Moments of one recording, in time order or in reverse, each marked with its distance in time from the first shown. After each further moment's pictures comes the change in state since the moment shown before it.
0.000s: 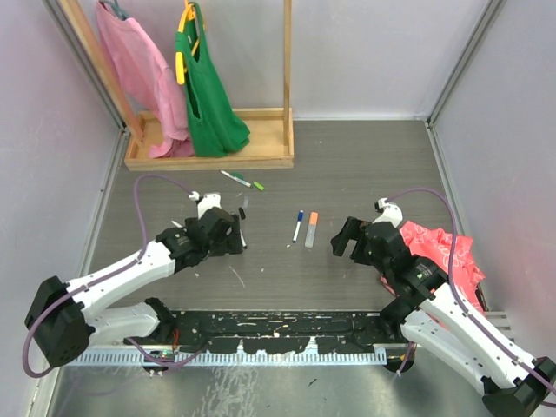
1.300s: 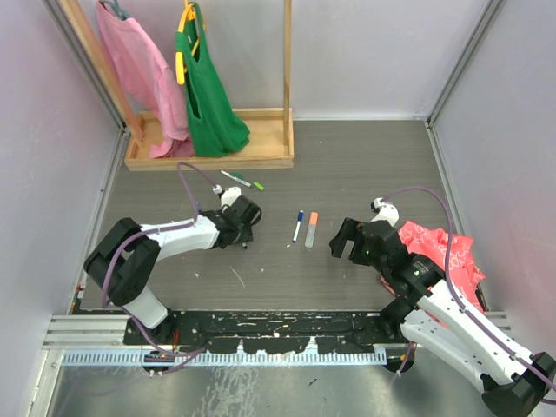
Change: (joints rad) left arm 0.047 0.527 0.138 0.260 -0.021 -0.062; right arm 0.000 0.026 0.000 0.000 -0.019 -0.020
